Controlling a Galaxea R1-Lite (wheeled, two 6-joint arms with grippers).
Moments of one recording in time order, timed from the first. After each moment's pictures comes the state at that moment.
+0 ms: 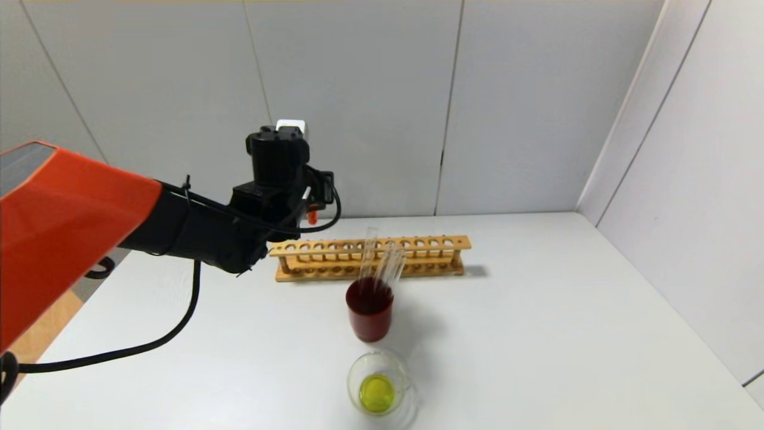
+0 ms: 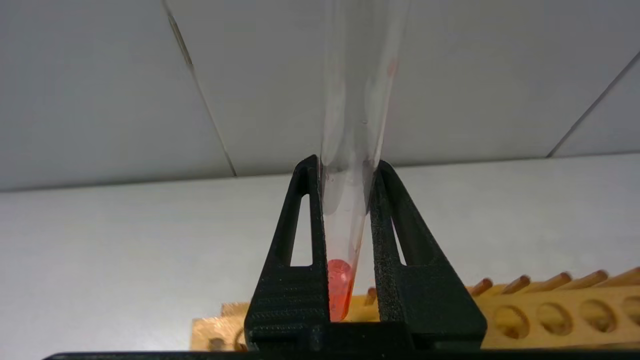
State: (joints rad) left arm -0.46 2.07 -1.29 -0.69 0.42 -0.05; right arm 0.00 0.00 -0.08 0.17 -0.03 0.05
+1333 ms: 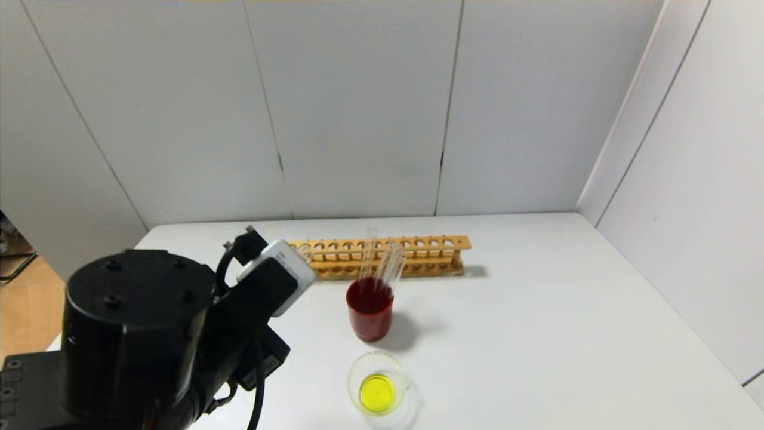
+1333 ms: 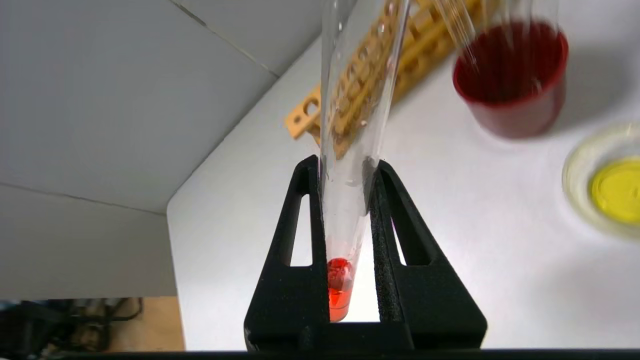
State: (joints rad) left arm -0.93 1.39 -0.61 -0.37 0.72 0.41; right arm 0.00 0.00 -0.08 0.17 -0.03 0.05
